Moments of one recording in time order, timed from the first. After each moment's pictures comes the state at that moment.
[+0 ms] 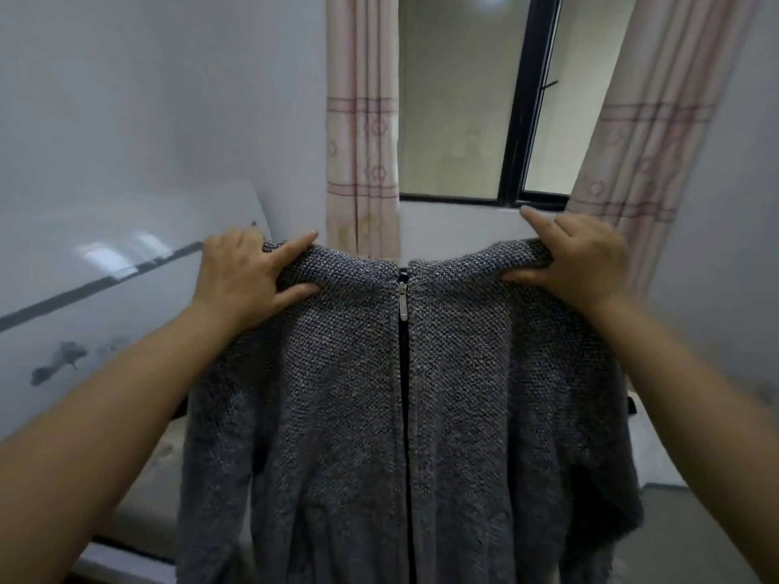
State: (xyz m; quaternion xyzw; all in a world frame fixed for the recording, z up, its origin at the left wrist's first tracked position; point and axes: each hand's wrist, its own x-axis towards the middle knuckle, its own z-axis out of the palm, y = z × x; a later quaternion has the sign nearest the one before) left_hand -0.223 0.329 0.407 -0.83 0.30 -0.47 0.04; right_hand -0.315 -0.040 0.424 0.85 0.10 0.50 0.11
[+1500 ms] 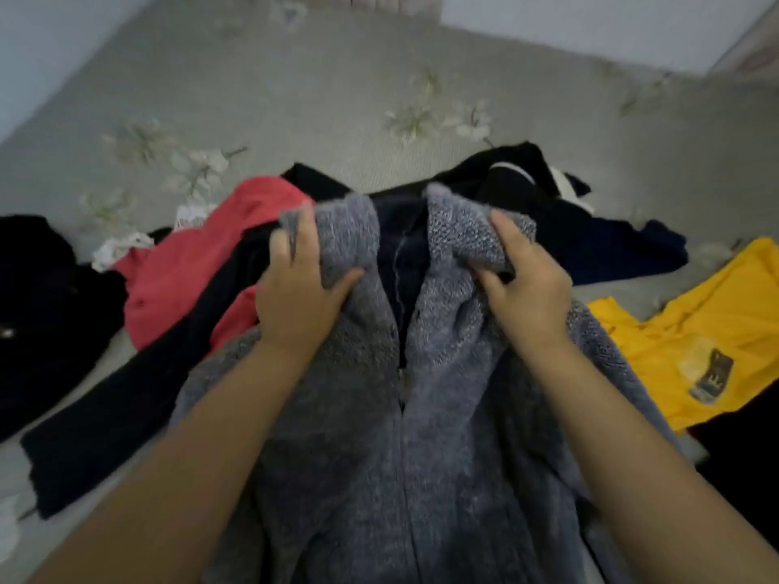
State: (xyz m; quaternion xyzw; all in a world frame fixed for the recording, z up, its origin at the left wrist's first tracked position) left_hand 0.275 0.228 0.010 -0.93 0.15 -0.20 -0.27; right_hand 0.213 0.022 0.016 0.93 -0.09 0.31 -0.18
